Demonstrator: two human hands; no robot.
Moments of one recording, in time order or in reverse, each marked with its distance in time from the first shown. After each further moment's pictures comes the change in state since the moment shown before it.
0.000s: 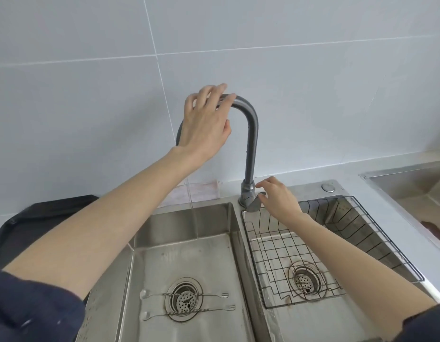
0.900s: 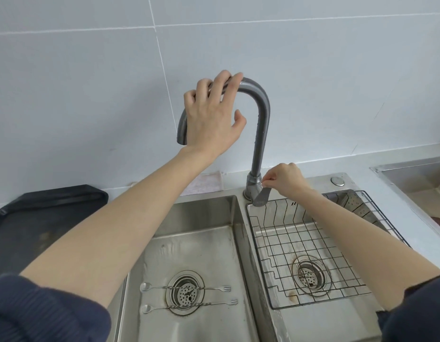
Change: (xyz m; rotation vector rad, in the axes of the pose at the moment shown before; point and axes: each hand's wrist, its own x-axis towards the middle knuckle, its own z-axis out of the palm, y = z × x) left_hand 0.001 -0.005 0.037 0.002 0.173 -0.113; right_hand 0.046 0.010 -0.004 0.061 -0.076 0.048
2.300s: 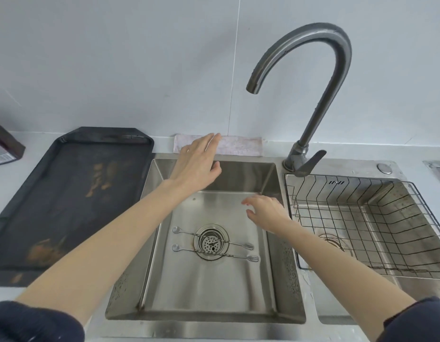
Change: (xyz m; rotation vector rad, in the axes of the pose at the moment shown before) left_hand -0.174 -0.093 -0.019 -0.147 -0.692 -0.199; right_hand -0.089 -0.058 0.141 -0.335 -0.405 -0.263
